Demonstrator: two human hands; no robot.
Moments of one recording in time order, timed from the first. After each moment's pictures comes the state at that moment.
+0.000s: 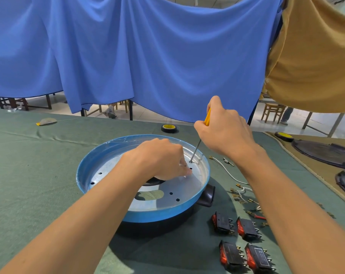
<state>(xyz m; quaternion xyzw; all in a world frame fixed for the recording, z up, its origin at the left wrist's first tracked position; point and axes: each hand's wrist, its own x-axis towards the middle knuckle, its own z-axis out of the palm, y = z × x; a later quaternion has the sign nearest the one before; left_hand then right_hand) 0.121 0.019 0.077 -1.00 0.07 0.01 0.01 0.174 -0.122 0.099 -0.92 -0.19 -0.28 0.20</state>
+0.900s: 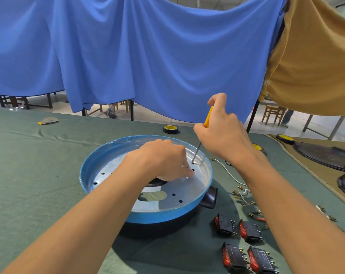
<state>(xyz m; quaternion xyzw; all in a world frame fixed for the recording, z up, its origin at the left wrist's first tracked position) 0.122 0.020 0.078 -1.00 0.07 0.00 0.01 0.166 -0.114 0.098 -0.91 -0.22 -0.26 0.25</state>
